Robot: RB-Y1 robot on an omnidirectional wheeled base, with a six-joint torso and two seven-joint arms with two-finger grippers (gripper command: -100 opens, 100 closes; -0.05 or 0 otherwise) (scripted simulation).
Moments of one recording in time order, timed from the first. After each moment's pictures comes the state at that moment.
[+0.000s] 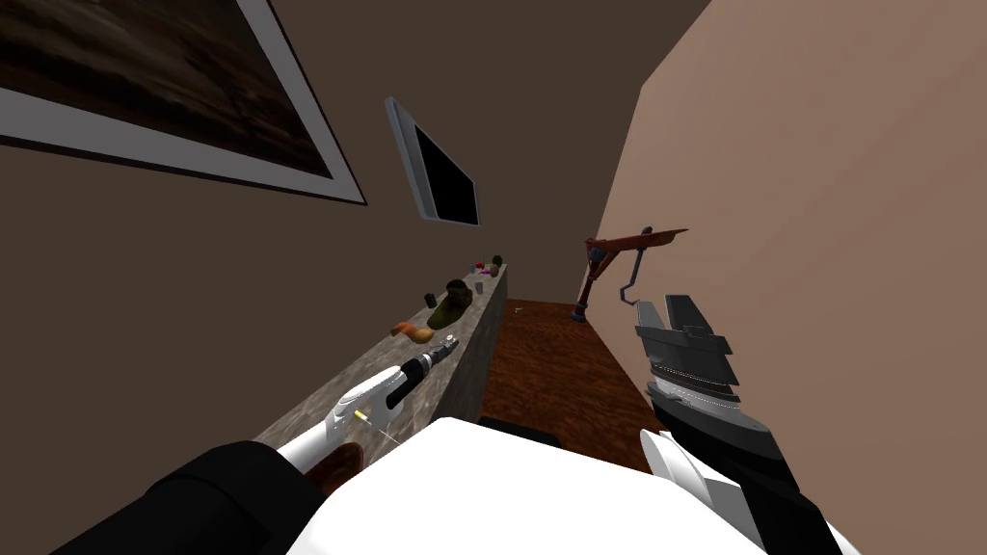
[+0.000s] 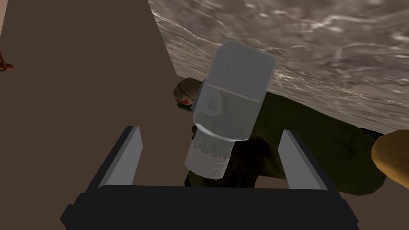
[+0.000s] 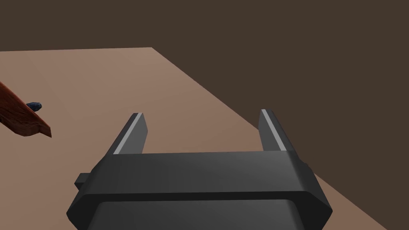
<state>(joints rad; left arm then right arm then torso) 0.41 1.03 -0.28 -1.92 -0.38 0.19 0.07 0.54 0.00 -0.07 -2.39 0.08 -0.52 0.14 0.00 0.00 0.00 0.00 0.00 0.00</state>
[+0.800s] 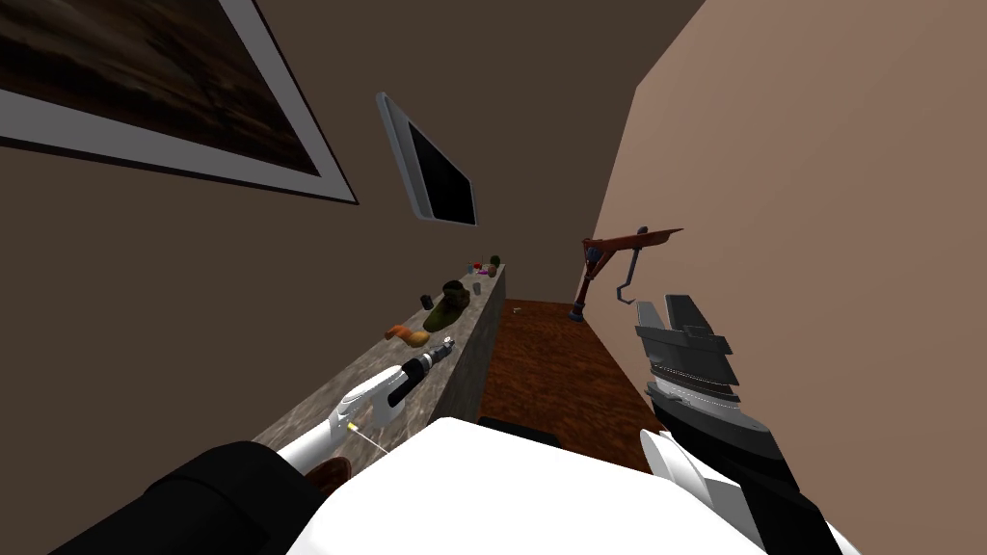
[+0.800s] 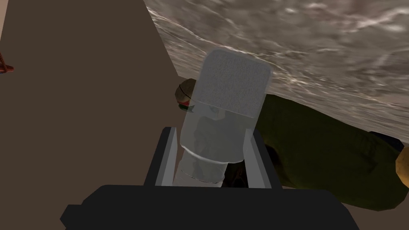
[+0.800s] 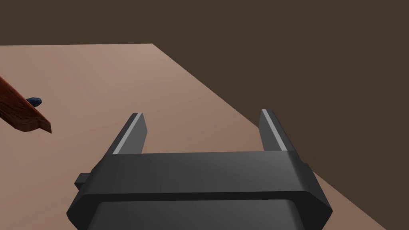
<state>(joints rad) 0.40 1.01 -0.28 -1.88 -0.39 0.18 0.06 0.54 0.00 -0.07 -2.39 0.08 -0.52 0.14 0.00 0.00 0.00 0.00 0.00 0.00</state>
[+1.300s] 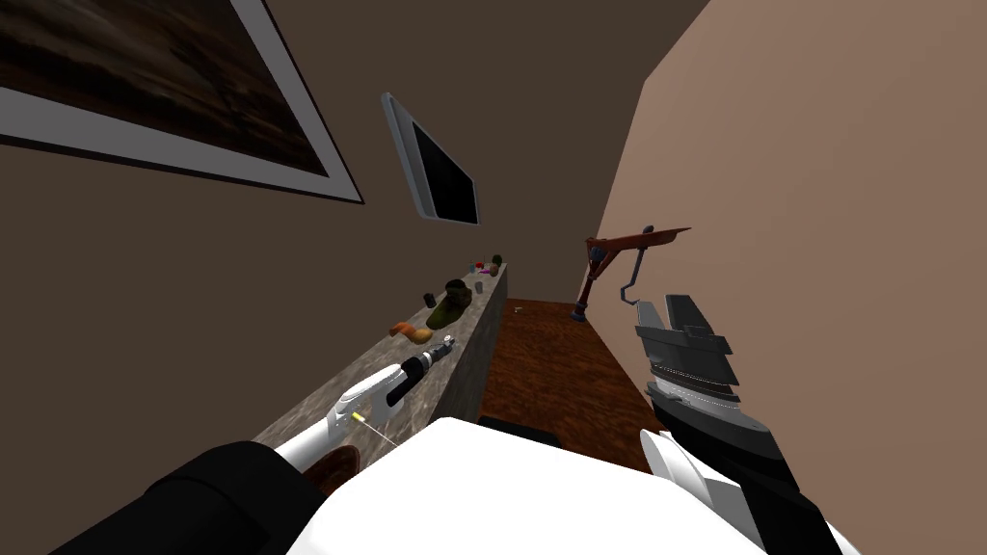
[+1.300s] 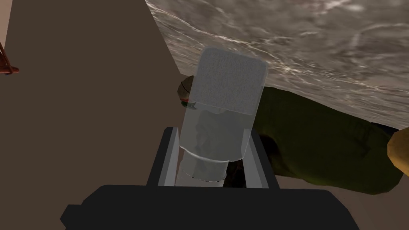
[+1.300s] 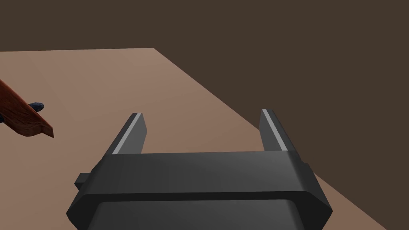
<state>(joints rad) 0.40 1.03 -0.27 -1.91 -0.40 0.18 0.06 0.54 0.00 -0.07 -2.39 0.08 -0.52 0.14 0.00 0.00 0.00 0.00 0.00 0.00</state>
